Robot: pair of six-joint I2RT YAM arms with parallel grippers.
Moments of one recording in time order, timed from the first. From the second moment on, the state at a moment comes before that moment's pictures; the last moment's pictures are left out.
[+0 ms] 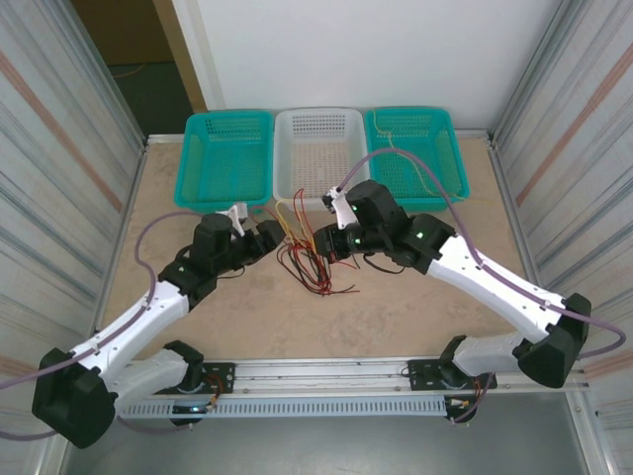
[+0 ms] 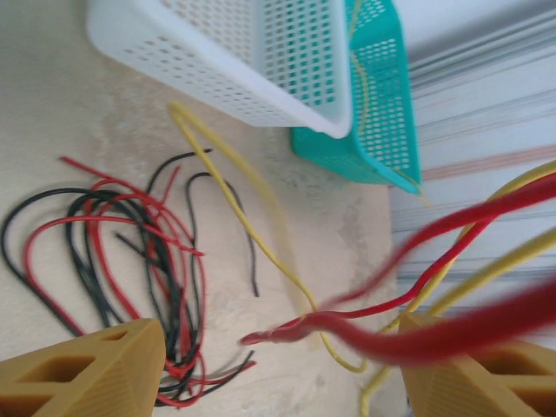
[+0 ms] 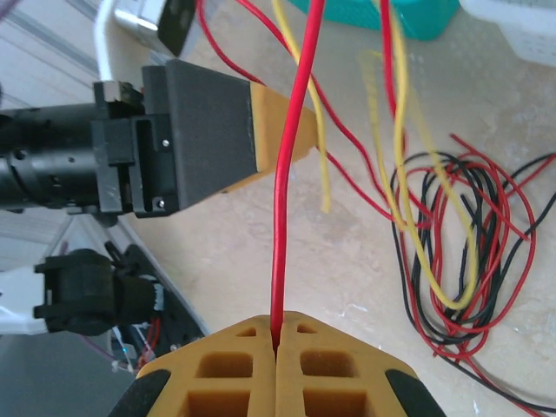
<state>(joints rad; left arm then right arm) -0.52 0.99 0.65 -0.10 0.26 -0.97 0.87 1.27 1.27 -0.65 -0.24 0.50</state>
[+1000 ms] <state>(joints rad) -0.44 1.01 0.58 0.20 0.28 -1.00 0.64 1.17 1.14 -0.55 -0.44 0.64</state>
